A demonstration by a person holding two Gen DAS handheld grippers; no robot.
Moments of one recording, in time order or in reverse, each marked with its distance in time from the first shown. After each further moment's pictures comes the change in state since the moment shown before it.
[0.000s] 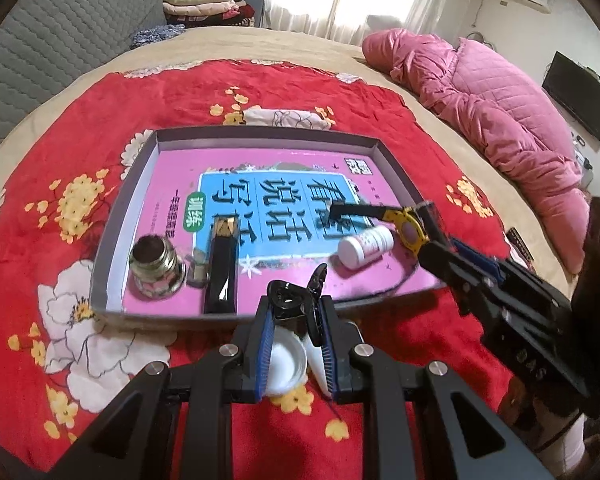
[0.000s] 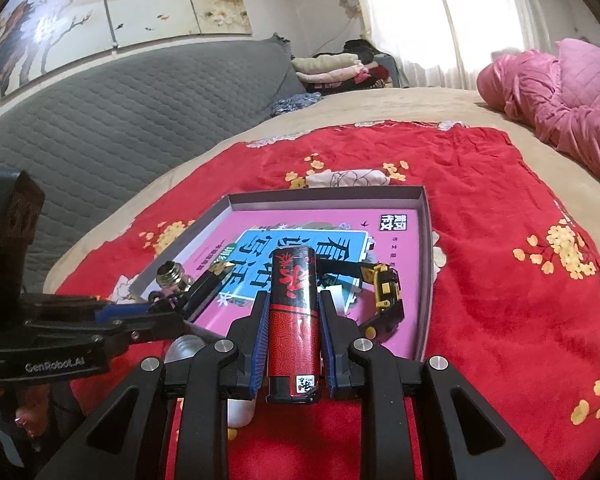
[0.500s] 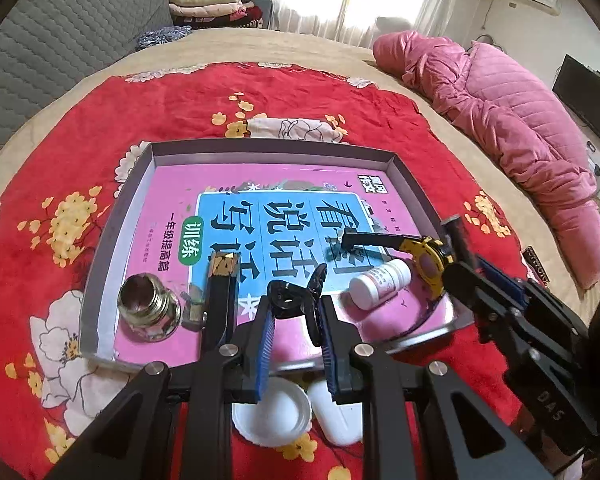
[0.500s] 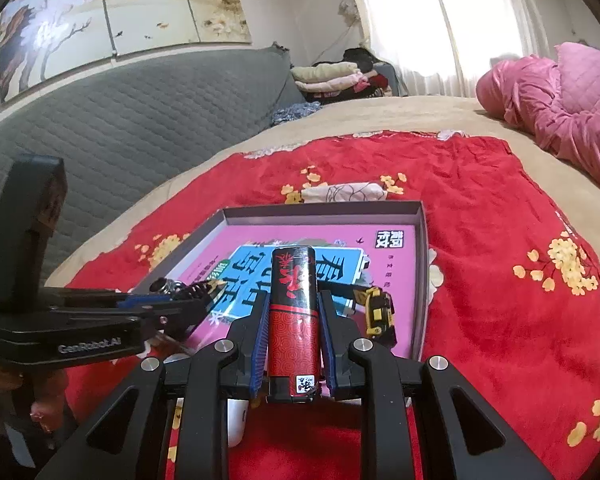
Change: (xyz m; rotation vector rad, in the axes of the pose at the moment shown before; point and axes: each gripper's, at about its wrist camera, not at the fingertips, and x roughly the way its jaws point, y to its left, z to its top) left arm 0.025 -0.001 0.025 -0.011 -0.005 0.036; right arm 0.007 -0.011 0.012 0.008 -0.040 -0.001
